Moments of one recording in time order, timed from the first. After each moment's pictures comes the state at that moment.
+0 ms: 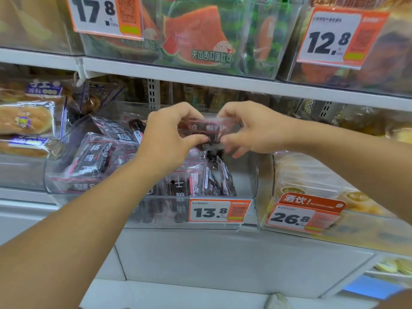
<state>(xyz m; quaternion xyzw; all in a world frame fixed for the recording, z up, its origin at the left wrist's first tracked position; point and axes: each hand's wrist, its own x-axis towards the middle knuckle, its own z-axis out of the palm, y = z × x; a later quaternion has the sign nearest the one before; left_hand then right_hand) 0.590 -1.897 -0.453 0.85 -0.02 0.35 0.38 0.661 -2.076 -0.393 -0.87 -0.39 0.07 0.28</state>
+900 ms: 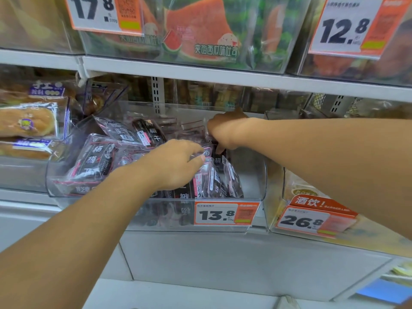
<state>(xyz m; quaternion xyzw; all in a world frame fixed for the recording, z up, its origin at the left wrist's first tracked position) 0.591 -1.886 -0.467 0.98 -0.02 0.05 0.17 0.732 -2.001 -0.434 -0.89 -0.38 -0.04 -0.24</state>
